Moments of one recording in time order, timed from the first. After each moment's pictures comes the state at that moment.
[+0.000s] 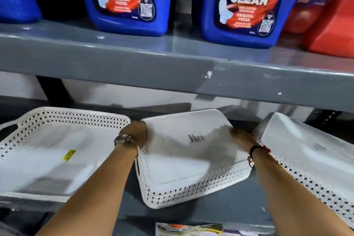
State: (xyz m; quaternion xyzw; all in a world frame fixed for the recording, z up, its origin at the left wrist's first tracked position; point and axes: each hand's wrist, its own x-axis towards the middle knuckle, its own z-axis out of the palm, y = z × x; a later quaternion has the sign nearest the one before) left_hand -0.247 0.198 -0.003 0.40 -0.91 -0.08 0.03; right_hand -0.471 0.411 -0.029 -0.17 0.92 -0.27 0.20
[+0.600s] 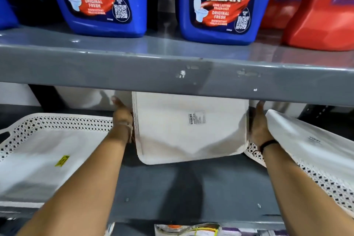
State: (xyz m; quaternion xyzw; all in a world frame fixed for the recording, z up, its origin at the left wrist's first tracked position) left_hand -0.271 0.167 0.017 0.52 -0.54 -0.62 0.24; right_hand -0.482 0.433 0.008 -0.09 0.71 -0.68 0.16
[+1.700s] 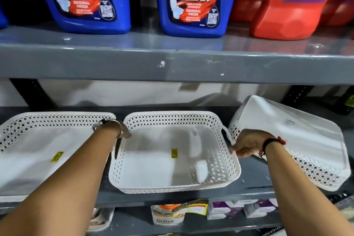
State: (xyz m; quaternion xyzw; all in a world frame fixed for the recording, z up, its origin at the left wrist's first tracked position) left_hand -0.232 0.208 0.040 0.50 -0.82 -0.20 -0.21; right_hand -0.442 0.503 0.006 -0.15 0.88 -0.23 0.39
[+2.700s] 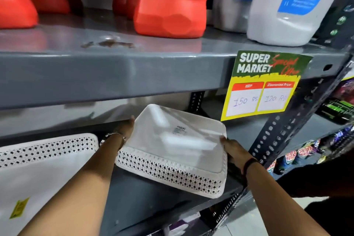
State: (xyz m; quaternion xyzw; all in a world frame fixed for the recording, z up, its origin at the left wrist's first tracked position) left_hand -0.535 0.449 -0.021 0.30 -0.81 -0.49 0.05; right_hand -0.600 0.755 -0.043 0.08 0.80 -0.57 0.17
